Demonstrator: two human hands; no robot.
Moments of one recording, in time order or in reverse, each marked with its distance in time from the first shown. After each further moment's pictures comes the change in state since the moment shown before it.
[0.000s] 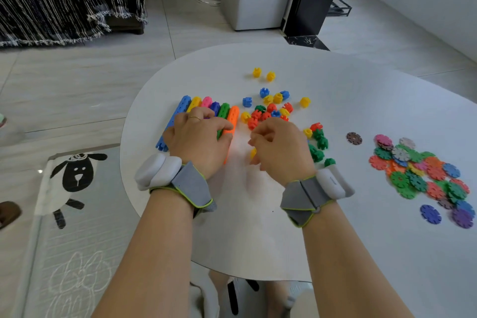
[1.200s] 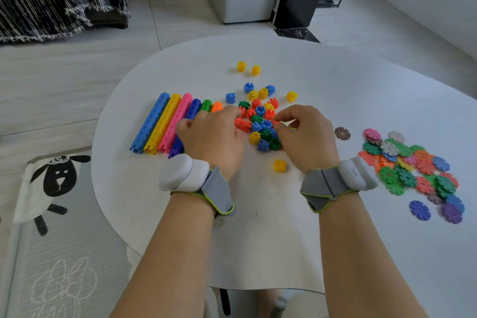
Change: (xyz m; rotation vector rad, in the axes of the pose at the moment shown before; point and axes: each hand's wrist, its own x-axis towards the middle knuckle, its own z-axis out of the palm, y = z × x) left_hand 0.005 0.045 0.028 0.009 0.087 0.085; right_hand 0.022 0.042 -0.042 -0.198 0.189 -0.021
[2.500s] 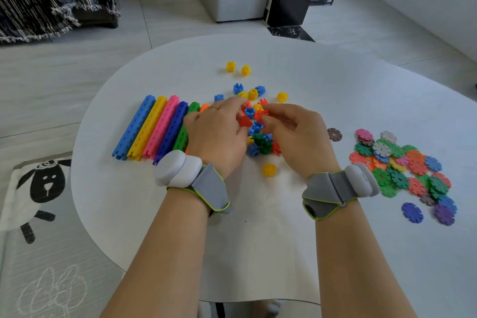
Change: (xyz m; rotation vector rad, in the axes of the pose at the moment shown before) left_hand 0.014 0.013 0.011 -0.232 0.017 0.149; right_hand -0.003 0.001 -0.008 0.400 -0.034 0.012
